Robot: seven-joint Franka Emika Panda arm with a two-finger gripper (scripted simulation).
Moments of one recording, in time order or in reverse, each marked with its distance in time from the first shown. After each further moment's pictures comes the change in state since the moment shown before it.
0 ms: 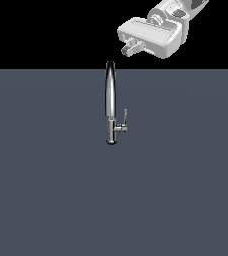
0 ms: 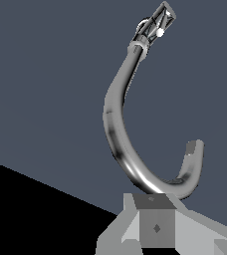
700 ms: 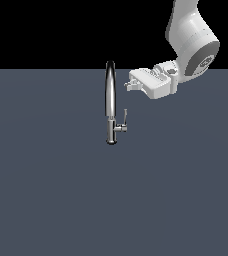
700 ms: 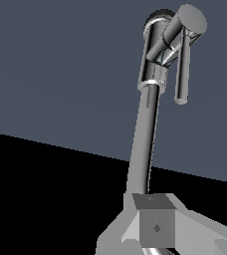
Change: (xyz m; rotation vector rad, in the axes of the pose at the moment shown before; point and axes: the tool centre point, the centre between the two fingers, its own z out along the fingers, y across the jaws) arm 0.113 0.000 0.030 0.268 -0.267 0.262
